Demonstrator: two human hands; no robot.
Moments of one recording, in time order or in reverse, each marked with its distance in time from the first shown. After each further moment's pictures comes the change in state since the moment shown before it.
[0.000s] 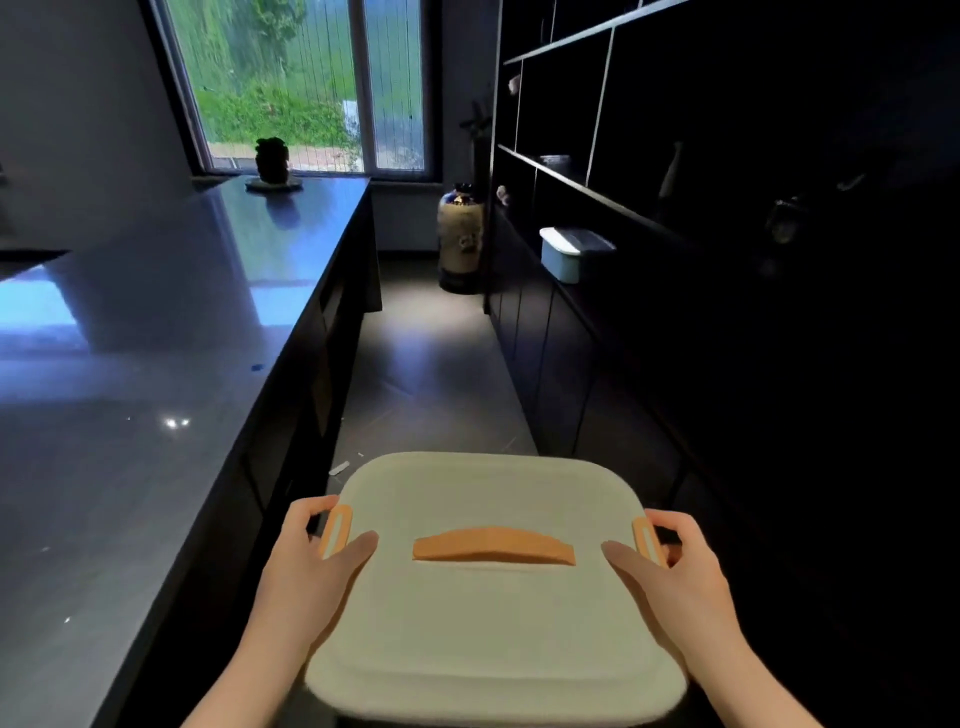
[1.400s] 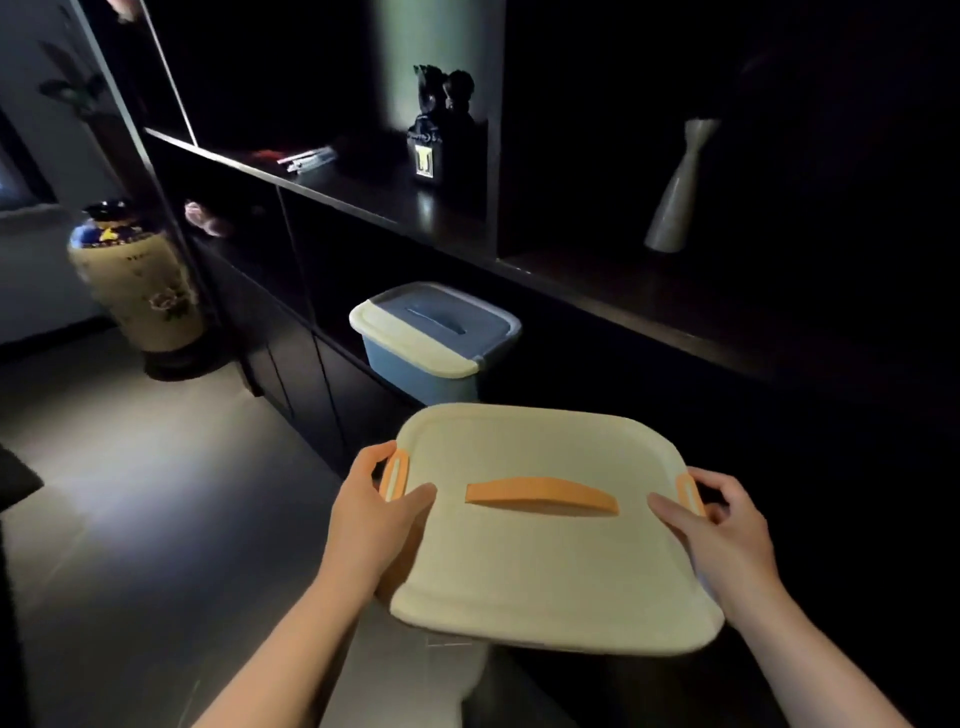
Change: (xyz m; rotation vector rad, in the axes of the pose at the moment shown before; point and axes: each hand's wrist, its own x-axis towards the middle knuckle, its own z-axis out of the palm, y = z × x) left_hand 0.836 0.263 0.480 0.087 -0.699 0.377; right_hand 0.764 -0.124 0.167 0.293 0.712 0.309
